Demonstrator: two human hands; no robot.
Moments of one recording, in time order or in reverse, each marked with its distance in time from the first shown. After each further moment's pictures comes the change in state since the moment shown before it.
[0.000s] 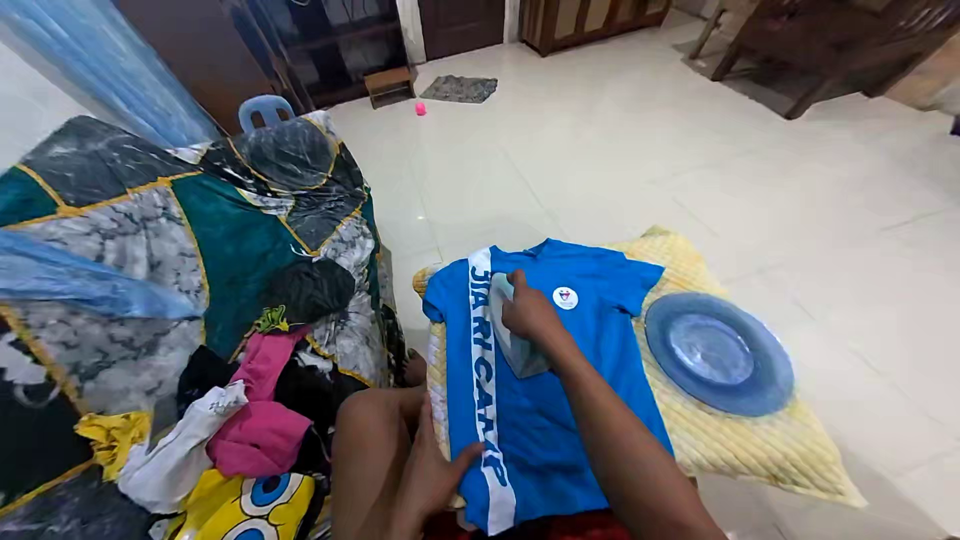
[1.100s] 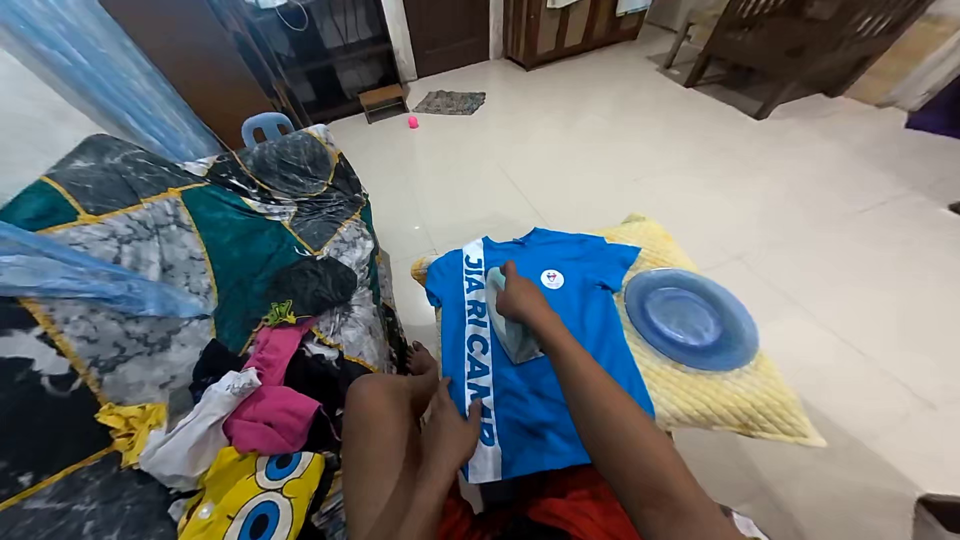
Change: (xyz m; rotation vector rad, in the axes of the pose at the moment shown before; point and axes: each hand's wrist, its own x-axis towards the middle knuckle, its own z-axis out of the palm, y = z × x) left_hand 0.004 0.001 0.041 0.191 0.123 -0.028; right_hand -0.027 -0.001 0.008 -0.038 0.009 0.022
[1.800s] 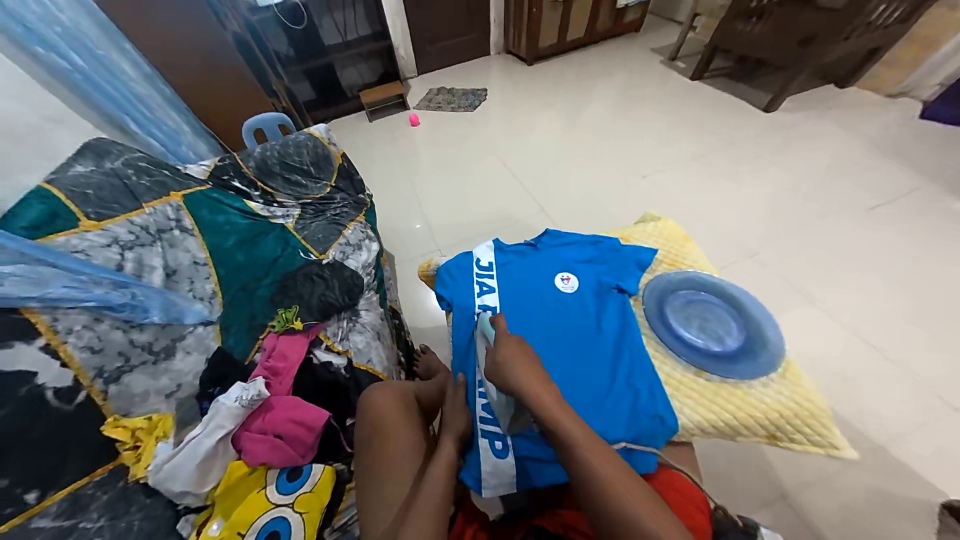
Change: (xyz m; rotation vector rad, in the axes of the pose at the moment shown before) left_hand 0.072 -0.035 0.032 -0.696 -0.048 0.031; right_hand -0.082 -0.036 0.053 0.035 -0.098 0.016
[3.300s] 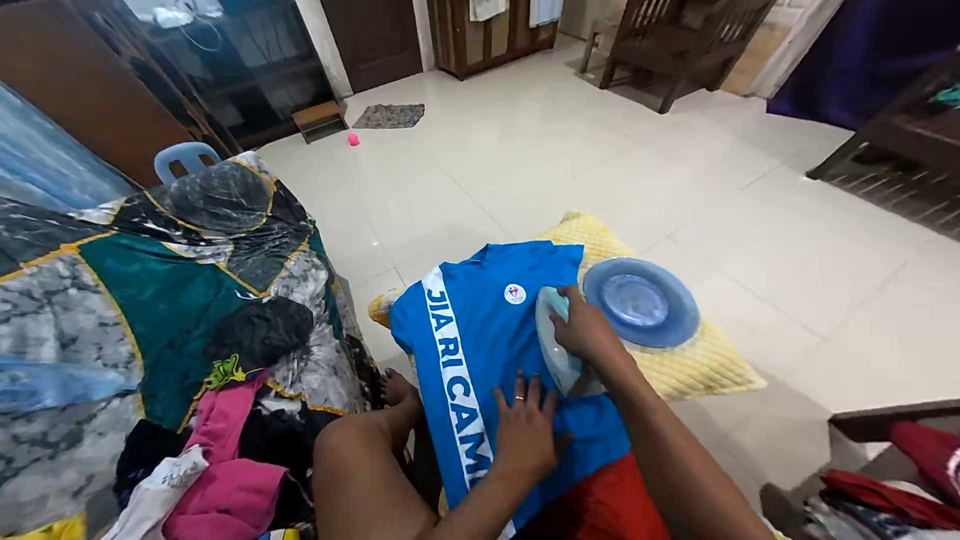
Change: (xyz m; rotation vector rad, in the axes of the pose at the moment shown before) left_hand -0.076 0.084 0.123 1.135 -0.560 0.657; right_hand -0.011 0.143 -0.112 0.071 0.334 0.204
